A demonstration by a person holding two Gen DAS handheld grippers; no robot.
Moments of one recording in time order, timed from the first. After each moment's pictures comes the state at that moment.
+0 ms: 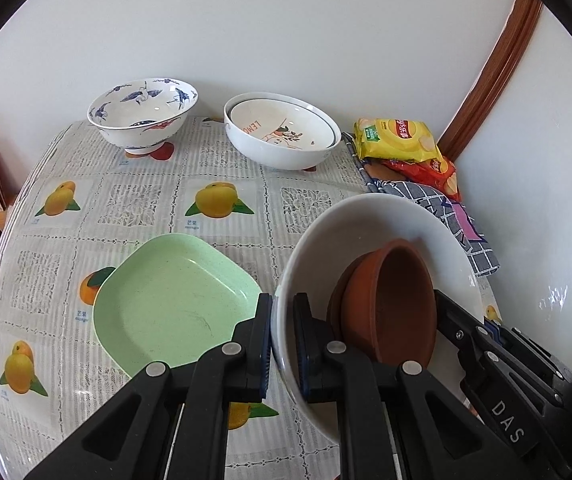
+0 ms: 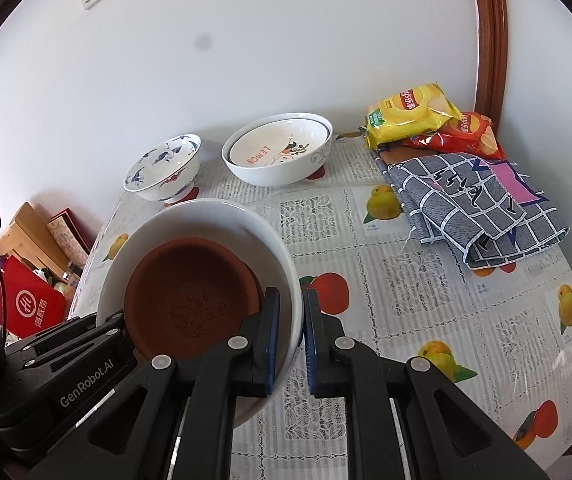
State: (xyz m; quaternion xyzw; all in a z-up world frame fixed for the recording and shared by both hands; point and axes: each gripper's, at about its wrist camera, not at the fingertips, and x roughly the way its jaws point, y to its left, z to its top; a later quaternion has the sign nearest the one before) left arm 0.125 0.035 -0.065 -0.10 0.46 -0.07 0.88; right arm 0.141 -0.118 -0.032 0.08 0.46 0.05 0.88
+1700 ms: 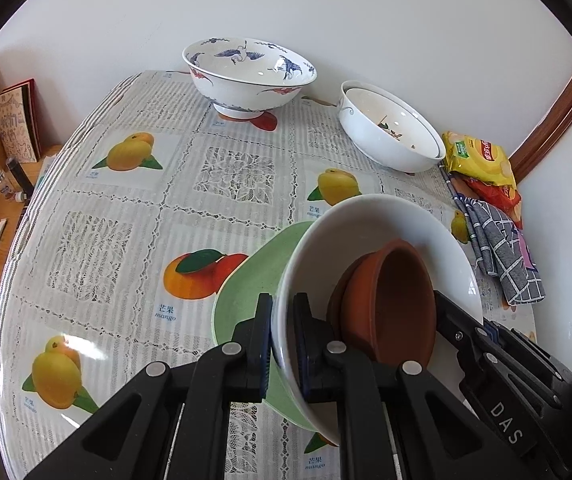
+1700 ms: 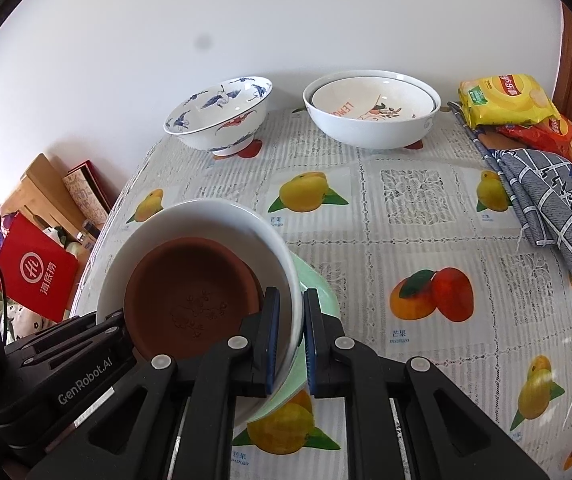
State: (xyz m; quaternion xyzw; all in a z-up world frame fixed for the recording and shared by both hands) left arm 0.143 0.139 -0.115 -0.15 0.49 0.00 0.86; right arm 0.183 -0.011 -0.088 0.05 0.50 0.11 0.86
